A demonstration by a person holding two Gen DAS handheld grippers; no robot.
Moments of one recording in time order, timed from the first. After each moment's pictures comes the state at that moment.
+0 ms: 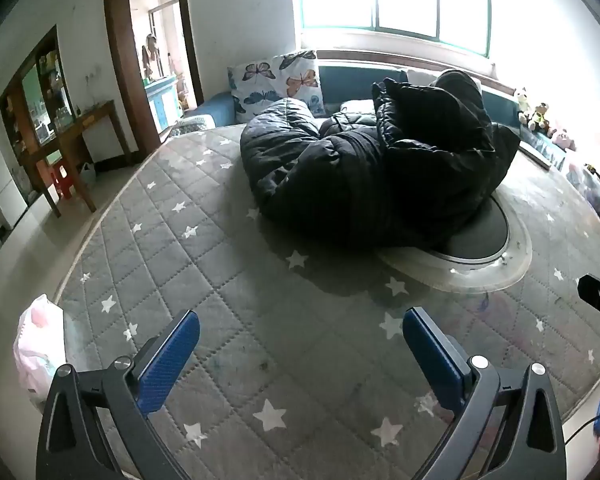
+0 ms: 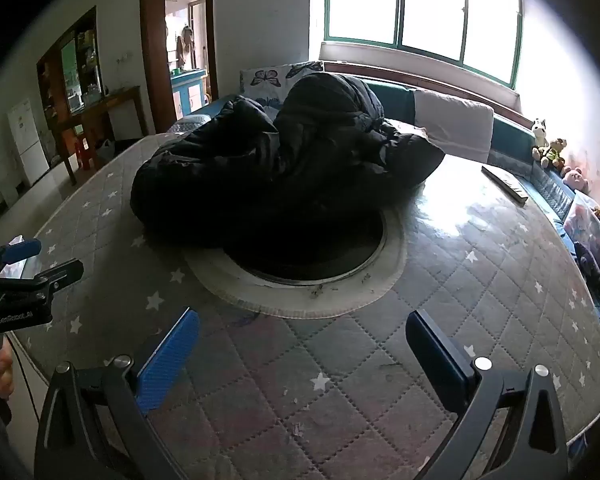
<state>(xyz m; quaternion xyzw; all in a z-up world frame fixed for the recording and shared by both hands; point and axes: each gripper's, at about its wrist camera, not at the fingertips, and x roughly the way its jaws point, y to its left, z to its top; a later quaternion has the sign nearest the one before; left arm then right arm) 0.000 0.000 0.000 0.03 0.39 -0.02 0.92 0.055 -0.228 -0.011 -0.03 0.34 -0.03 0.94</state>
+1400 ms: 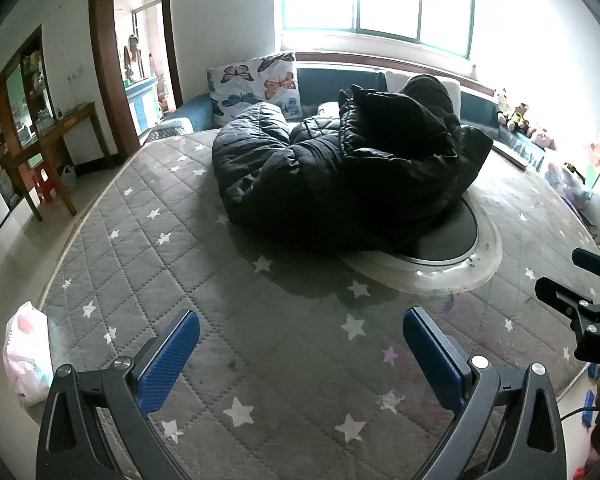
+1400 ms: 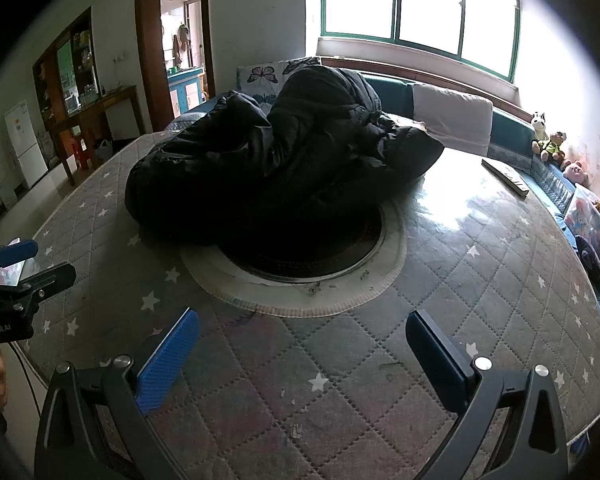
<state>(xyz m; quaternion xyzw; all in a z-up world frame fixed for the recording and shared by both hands) -0.008 -0.018 0.011 0.03 0.39 -0.06 0.92 0.058 -0.230 -0.015 -0.02 0.35 -0.03 0.94</state>
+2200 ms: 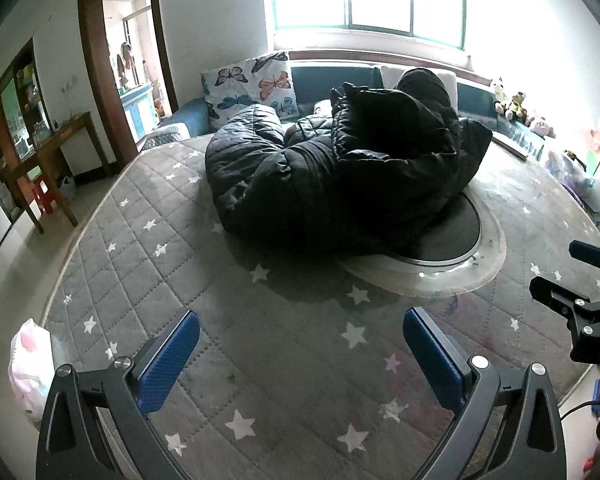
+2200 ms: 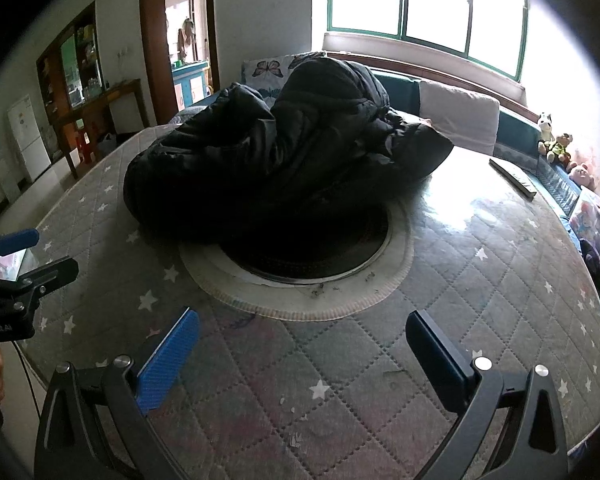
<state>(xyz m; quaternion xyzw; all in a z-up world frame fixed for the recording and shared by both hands) 0.006 -0.025 0.009 0.06 0.39 -0.06 0.92 0.069 -0.230 -0.019 -0.02 0.36 -0.02 0.93</state>
